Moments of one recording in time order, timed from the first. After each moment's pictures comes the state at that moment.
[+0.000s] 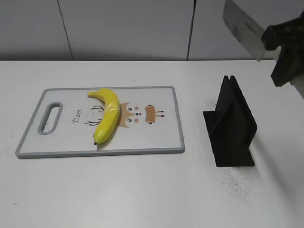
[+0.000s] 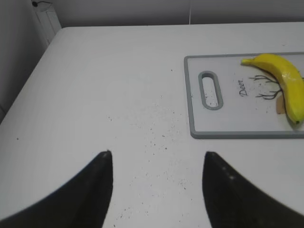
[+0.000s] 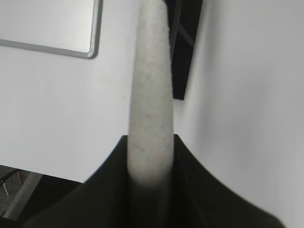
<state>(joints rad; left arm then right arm) 0.01 0.02 -0.49 -0.03 1.04 0.11 0.41 1.40 -1.29 0.01 1.22 0.24</state>
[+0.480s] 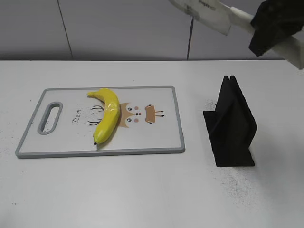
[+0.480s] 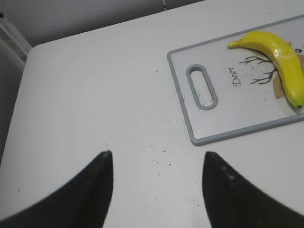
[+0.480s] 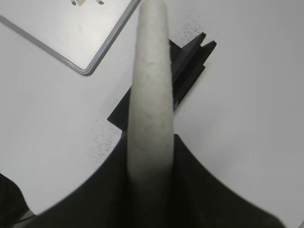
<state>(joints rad) 0.01 0.51 -0.66 -0.11 0.87 0.39 0.41 1.58 -1.53 0.01 1.22 -0.28</state>
